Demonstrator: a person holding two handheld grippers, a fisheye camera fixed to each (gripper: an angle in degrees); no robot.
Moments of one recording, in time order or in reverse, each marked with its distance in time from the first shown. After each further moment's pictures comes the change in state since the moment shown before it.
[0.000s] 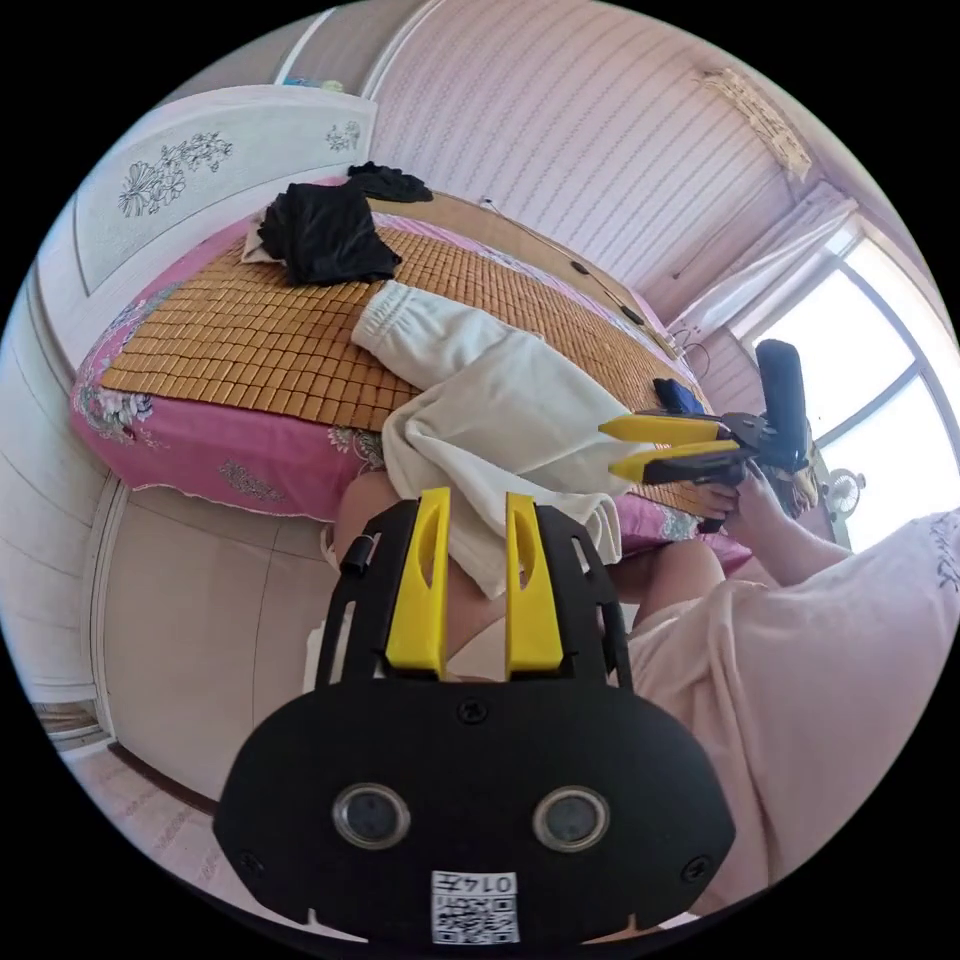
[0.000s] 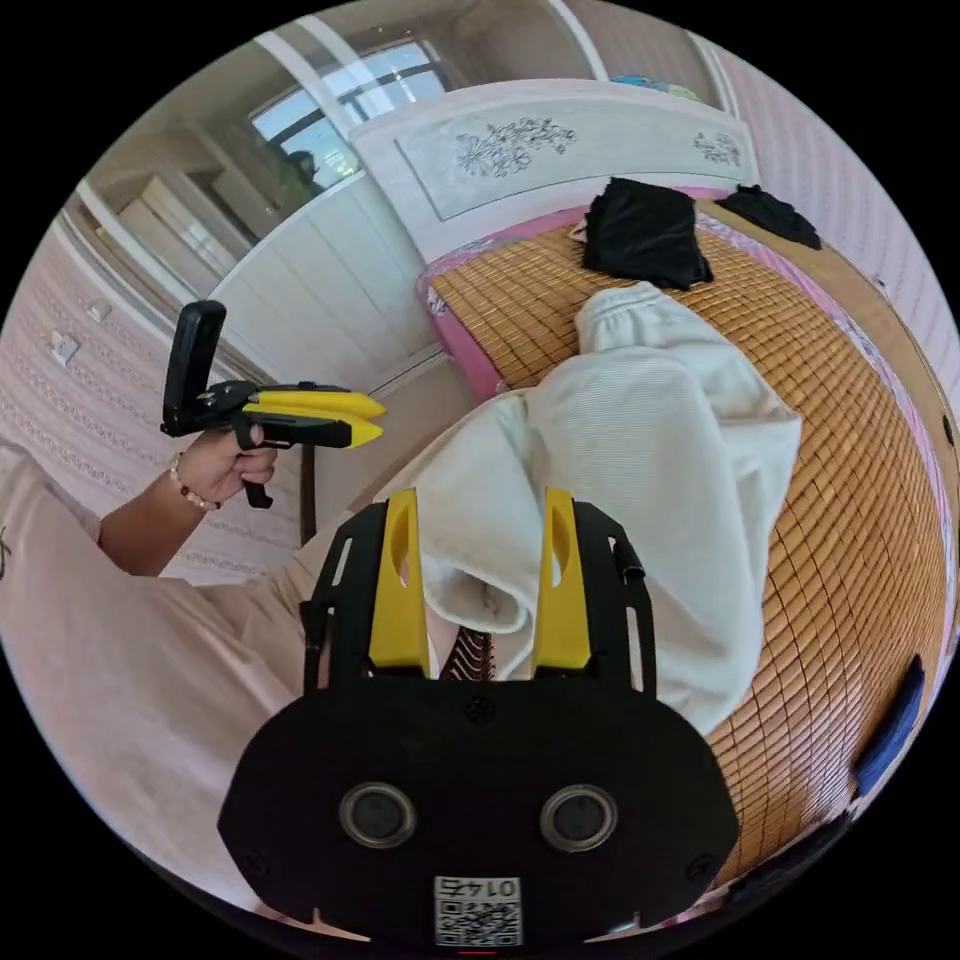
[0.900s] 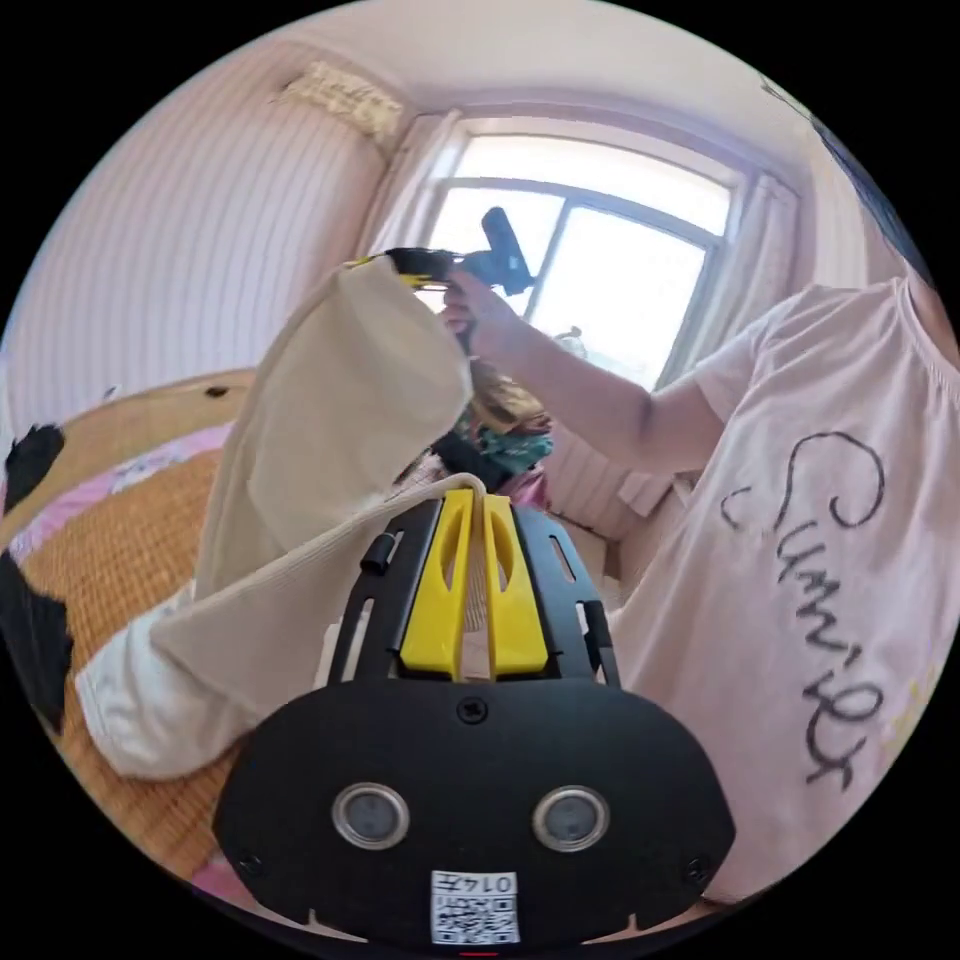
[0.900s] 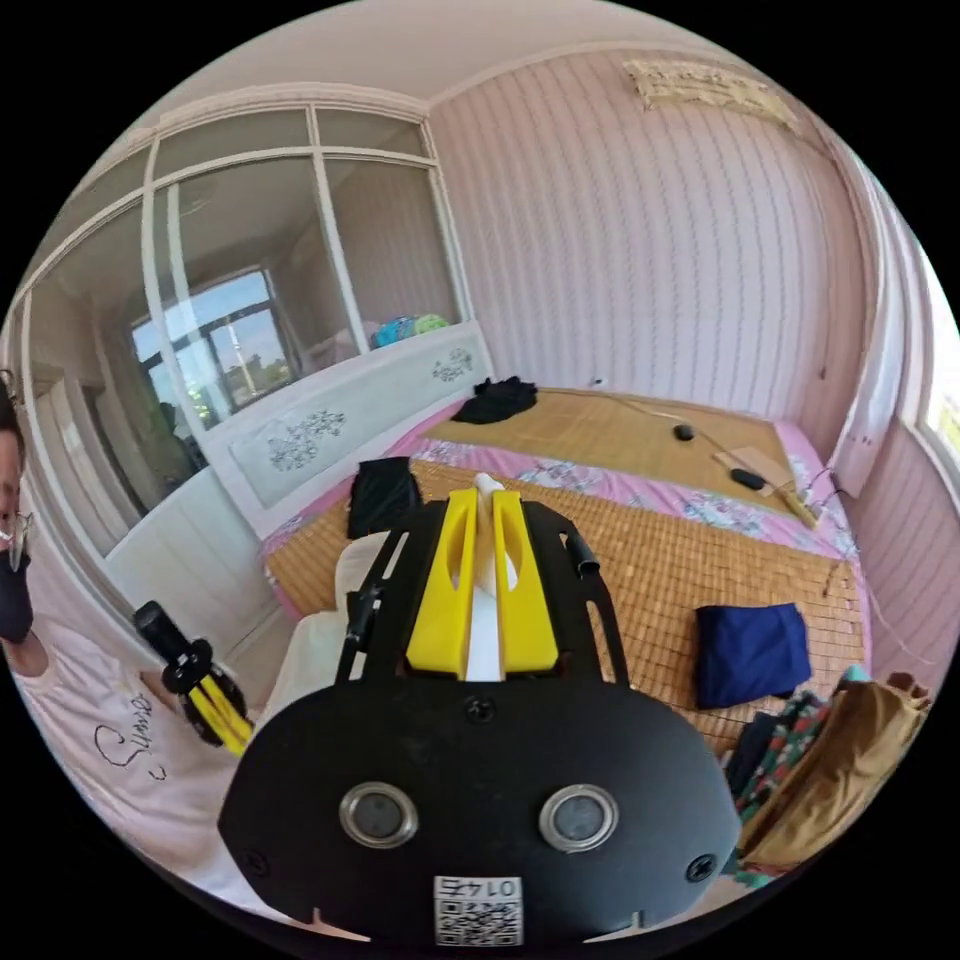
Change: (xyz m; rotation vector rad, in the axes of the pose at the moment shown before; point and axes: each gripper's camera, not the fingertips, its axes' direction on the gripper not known) left arm 0.283 -0.097 0.011 0.154 0.679 0.914; right arm 0.153 0.146 -0.428 0.649 0.574 0.477
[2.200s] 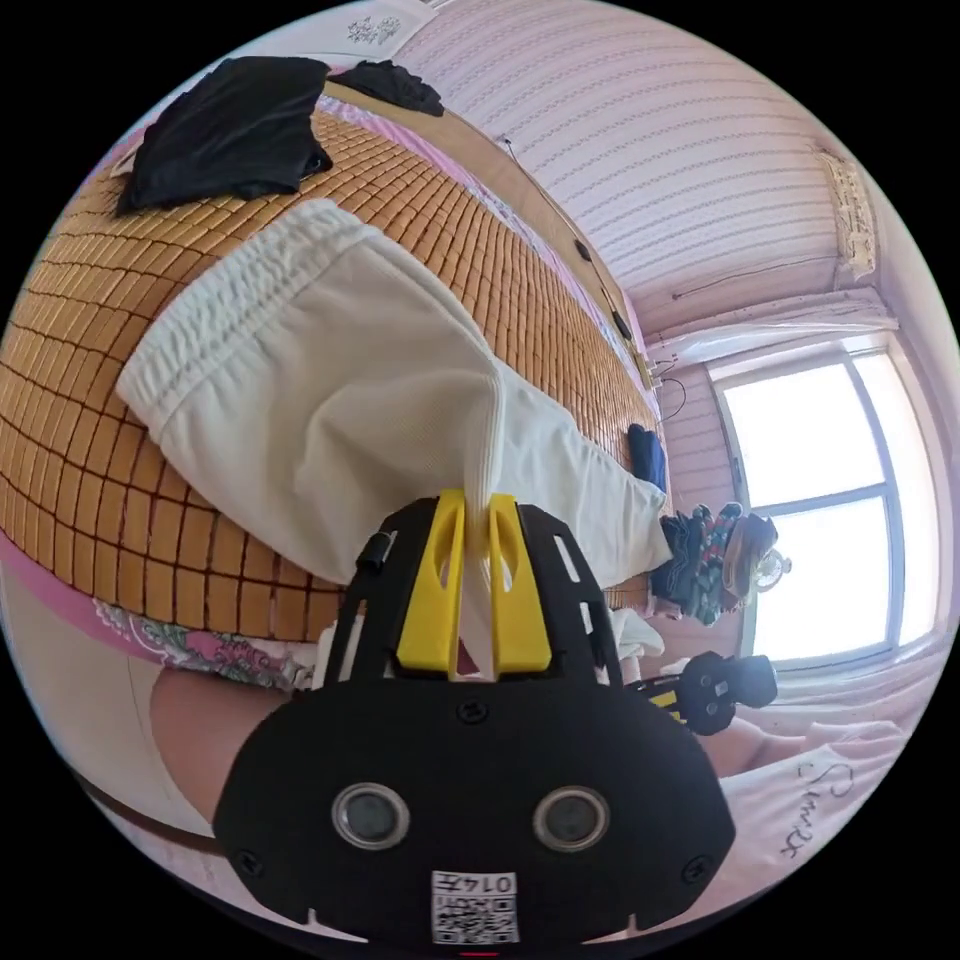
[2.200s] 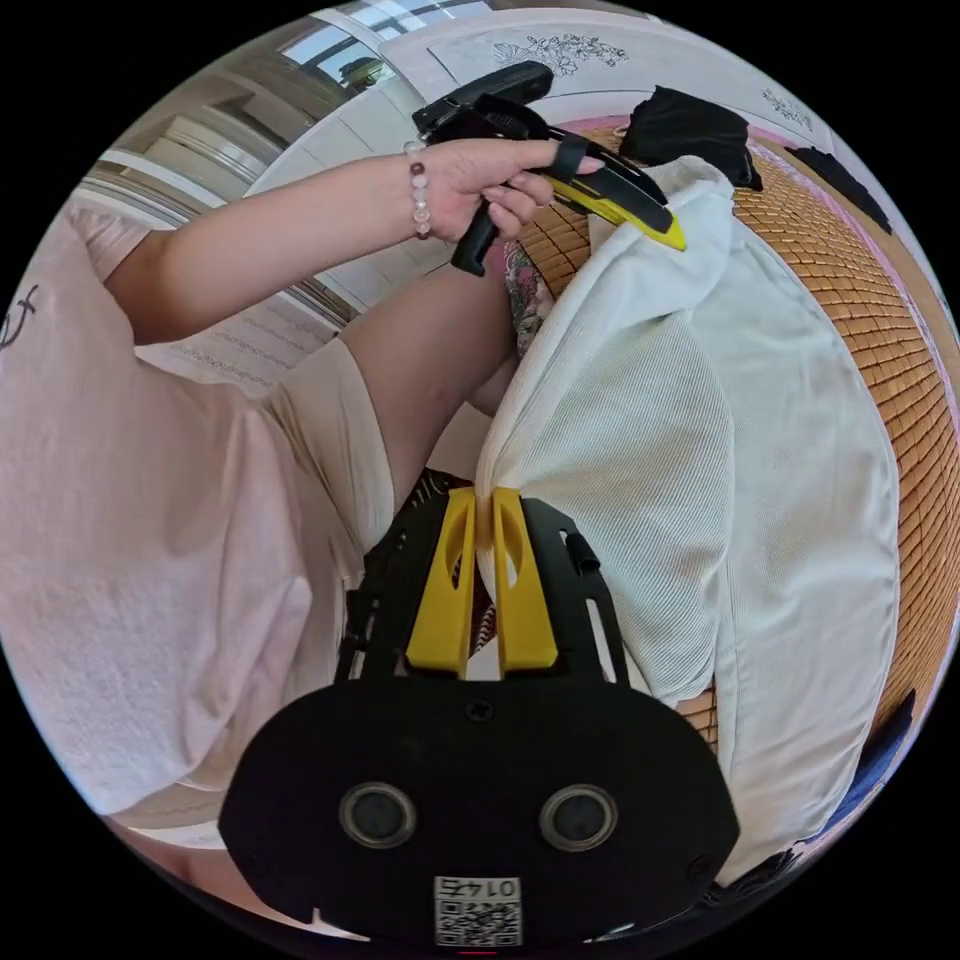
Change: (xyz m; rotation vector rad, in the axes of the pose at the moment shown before) left arm -0.290 0.257 -0.049 -0.110 -0.345 -1.147; right arm -0.223 0.233 0.245 -0.879 -0.671 -0.588
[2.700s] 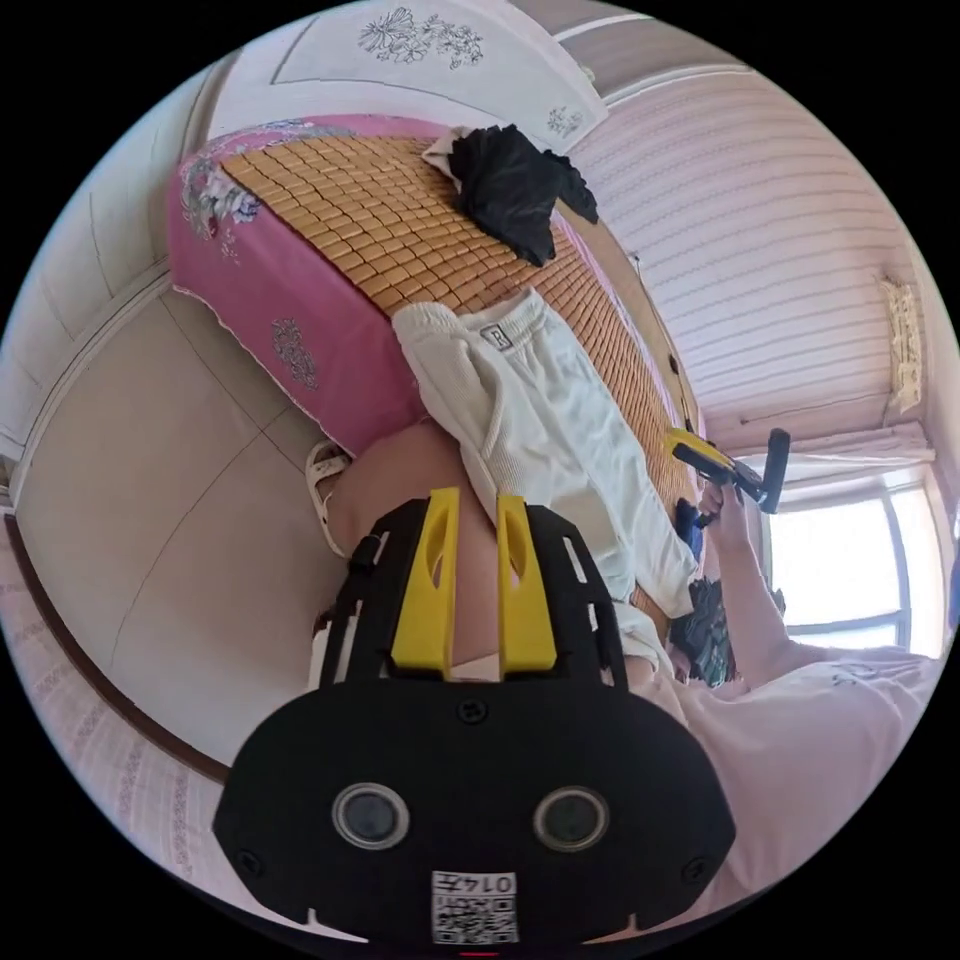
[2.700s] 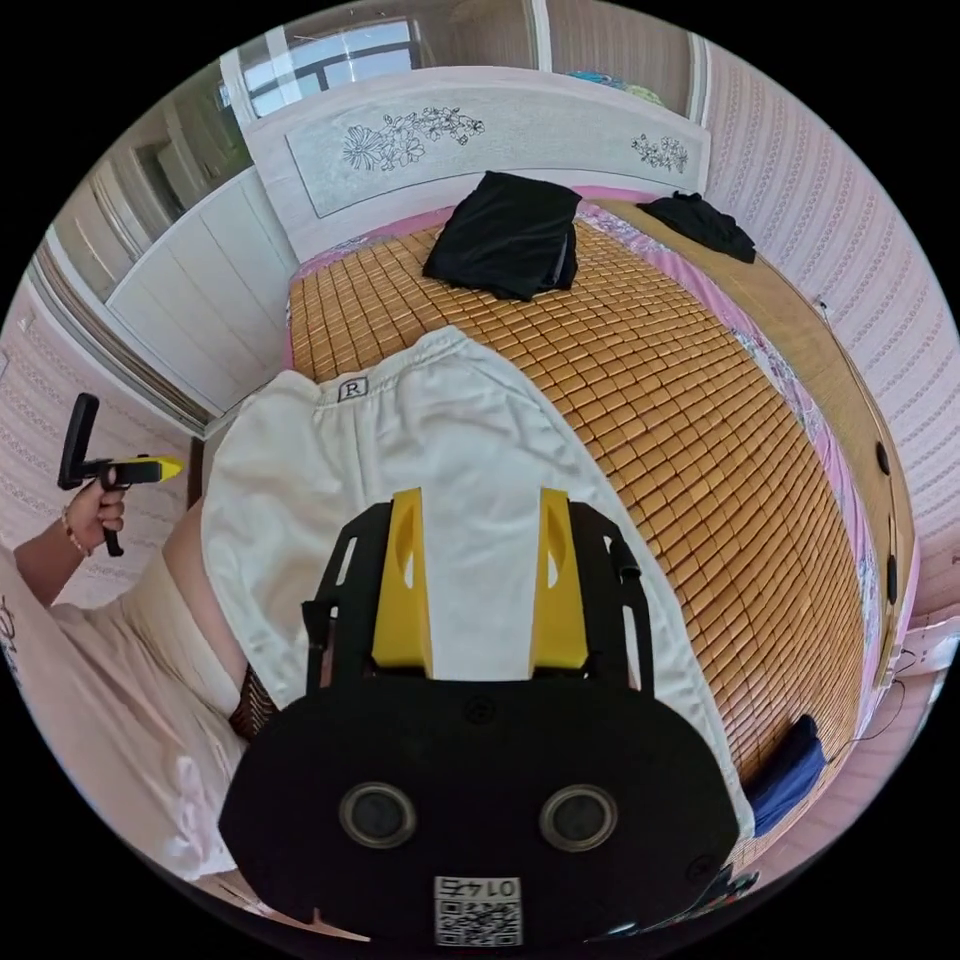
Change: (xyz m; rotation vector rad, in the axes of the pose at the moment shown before) left arm -0.083 0.244 -0.184 0.276 -0.152 -0.331; right arm 0.109 -0.151 -0.066 0.214 0.391 0.139
